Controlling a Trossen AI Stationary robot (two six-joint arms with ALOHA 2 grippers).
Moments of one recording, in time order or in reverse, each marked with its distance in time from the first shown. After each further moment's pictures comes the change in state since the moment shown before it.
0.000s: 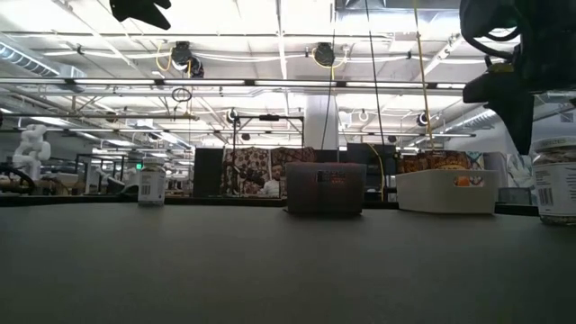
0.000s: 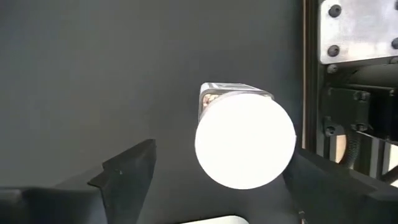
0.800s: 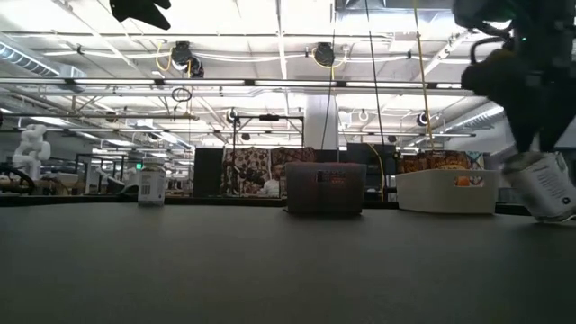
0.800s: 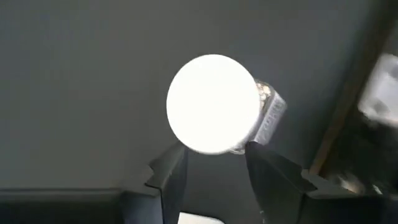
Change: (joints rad) left arm 0.000 0.000 0.000 -0.001 0.000 0.001; right arm 0.001 0.000 0.003 0.108 0.016 -0.397
